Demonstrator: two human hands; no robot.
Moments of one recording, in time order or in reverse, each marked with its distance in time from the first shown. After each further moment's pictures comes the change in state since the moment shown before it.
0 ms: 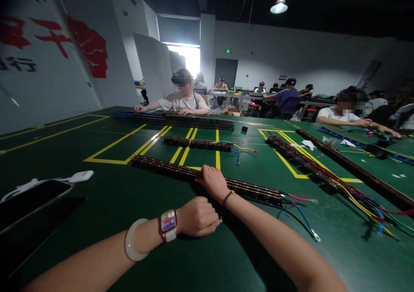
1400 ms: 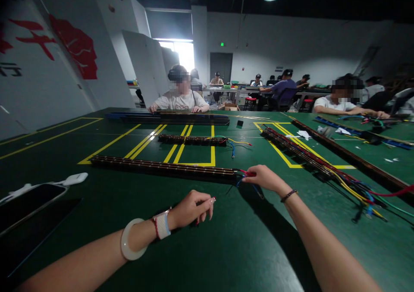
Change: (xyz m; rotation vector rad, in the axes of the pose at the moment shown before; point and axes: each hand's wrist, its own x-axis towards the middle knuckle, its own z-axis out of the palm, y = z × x) left_hand 0.017 0.009 -0.022 -1.099 -0.225 -0.884; right_hand -0.091 0.148 -0.074 0.369 -0.389 0.277
